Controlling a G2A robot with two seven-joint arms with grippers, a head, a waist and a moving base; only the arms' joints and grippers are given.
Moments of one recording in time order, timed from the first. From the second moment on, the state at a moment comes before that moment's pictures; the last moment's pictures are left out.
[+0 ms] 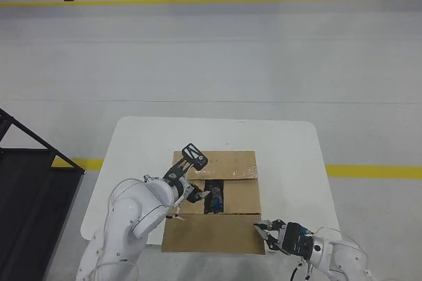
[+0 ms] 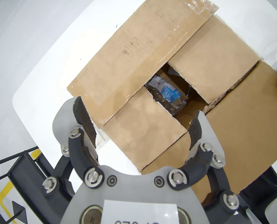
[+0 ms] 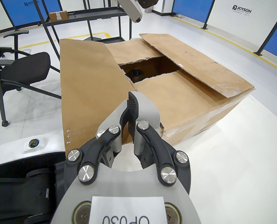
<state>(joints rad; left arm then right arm) 1.23 -1.25 -1.14 -2.00 1.29 -0.28 -1.17 -1.74 -1.05 1.38 -1.71 -1.58 -0.81 -0.43</state>
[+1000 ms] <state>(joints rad) 1.12 -1.29 -0.84 -1.66 1.81 -0.18 -0.82 -1.87 -1.02 1.57 -1.66 -1.44 -0.65 -0.47</state>
